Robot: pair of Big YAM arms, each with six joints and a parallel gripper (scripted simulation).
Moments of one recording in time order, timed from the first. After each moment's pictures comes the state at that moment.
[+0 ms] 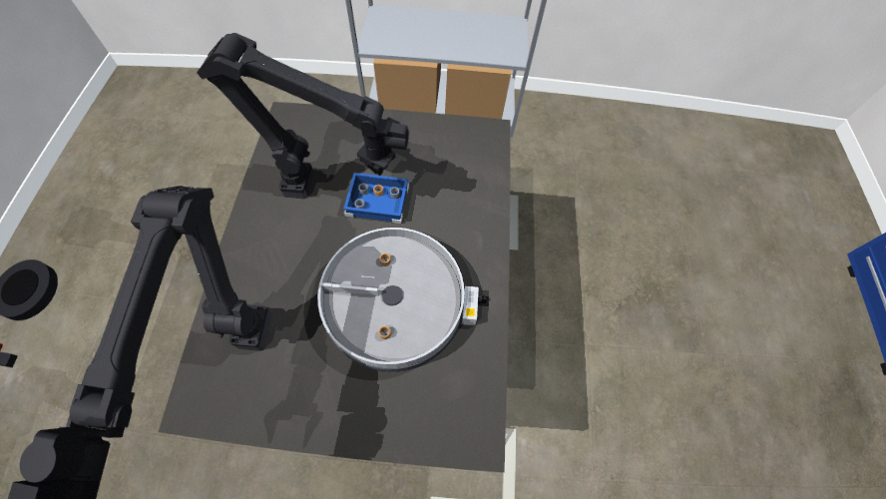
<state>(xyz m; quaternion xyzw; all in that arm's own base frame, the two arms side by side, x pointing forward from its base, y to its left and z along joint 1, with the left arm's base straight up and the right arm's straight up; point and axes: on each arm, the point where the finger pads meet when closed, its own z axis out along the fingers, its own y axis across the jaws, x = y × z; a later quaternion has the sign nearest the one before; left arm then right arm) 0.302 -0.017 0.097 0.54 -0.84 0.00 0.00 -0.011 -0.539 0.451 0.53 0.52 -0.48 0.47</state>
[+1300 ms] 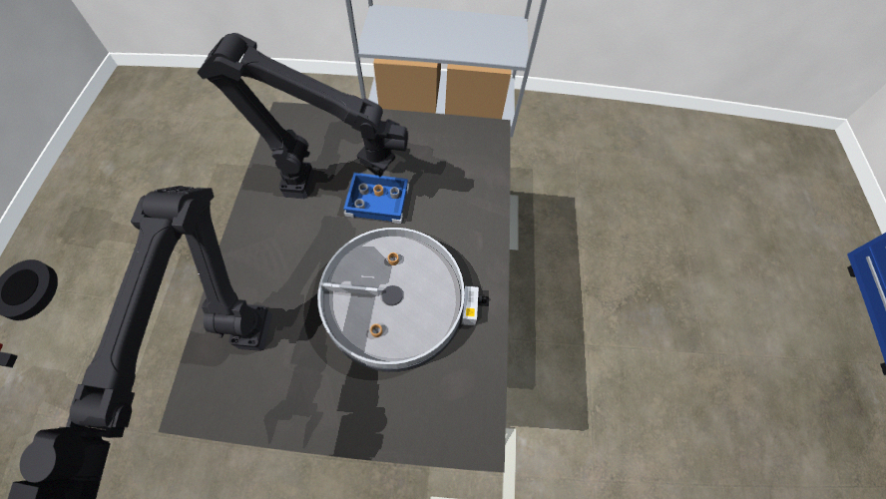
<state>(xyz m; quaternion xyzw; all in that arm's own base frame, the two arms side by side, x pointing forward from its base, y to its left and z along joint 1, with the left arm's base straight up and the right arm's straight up) 0.302 -0.017 0.088 0.54 -0.84 0.00 0.00 -0.011 -0.539 0.451 0.53 0.52 -0.48 0.47</state>
